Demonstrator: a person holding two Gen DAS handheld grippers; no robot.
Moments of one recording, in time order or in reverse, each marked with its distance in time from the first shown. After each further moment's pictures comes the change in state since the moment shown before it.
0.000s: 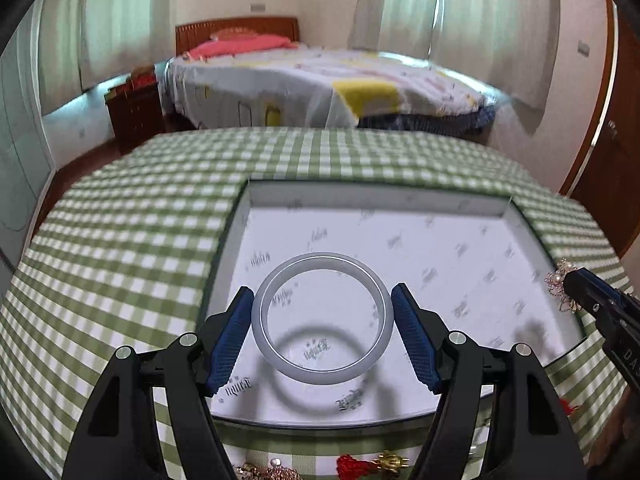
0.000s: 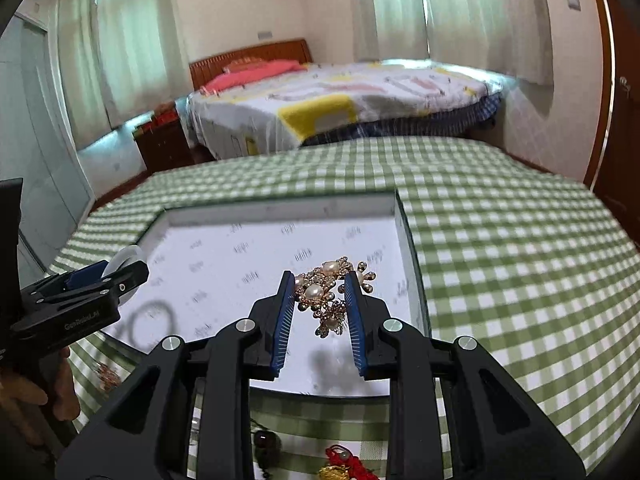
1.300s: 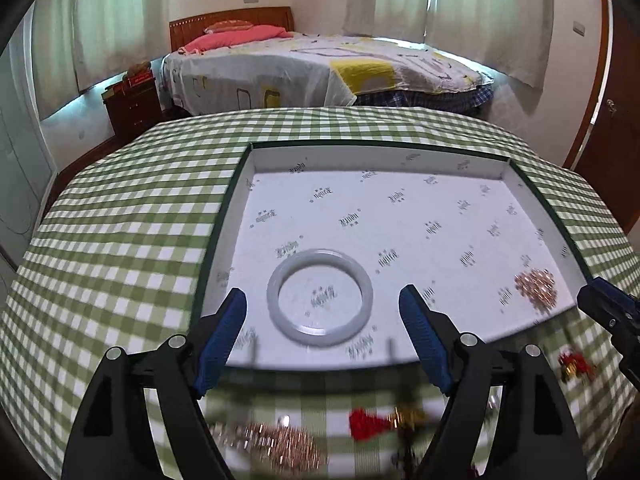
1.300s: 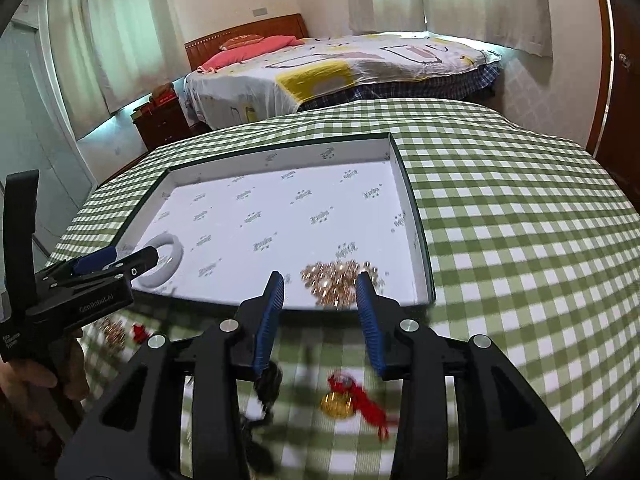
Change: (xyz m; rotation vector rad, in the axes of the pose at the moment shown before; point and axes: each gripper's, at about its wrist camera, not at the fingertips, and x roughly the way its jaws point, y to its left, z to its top) left arm -0.019 -0.006 -0.029 0.035 0.021 0.015; right arm -0.034 -0.006 -0.036 0.023 0.065 0.023
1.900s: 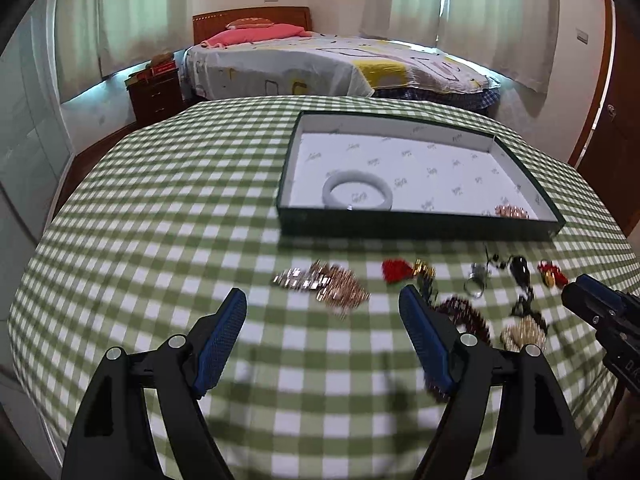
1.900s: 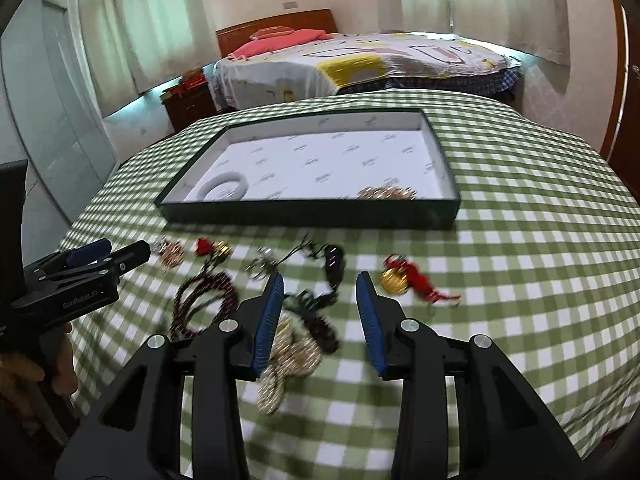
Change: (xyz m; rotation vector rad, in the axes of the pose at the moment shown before) left arm -0.075 0.028 -0.071 -0.048 0.007 0.035; right arm -0.048 0.039 -0.065 -0.080 0.027 0.069
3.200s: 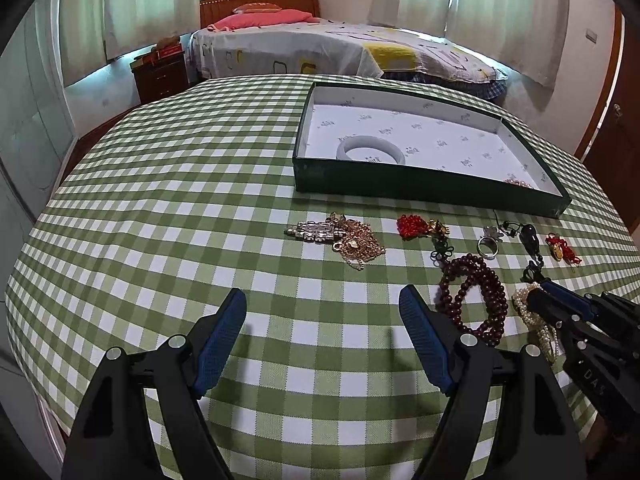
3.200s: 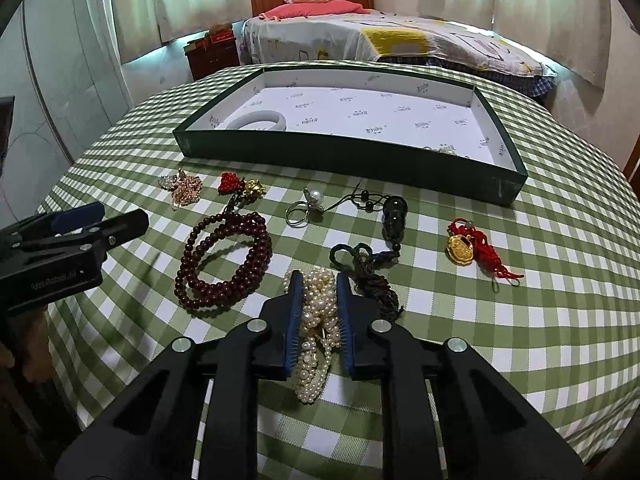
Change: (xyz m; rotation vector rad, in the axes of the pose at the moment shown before) left arm 0.006 0.007 -0.022 -0.017 0.049 0.001; right arm 0.030 0.031 -0.017 -0.128 0.096 0.005
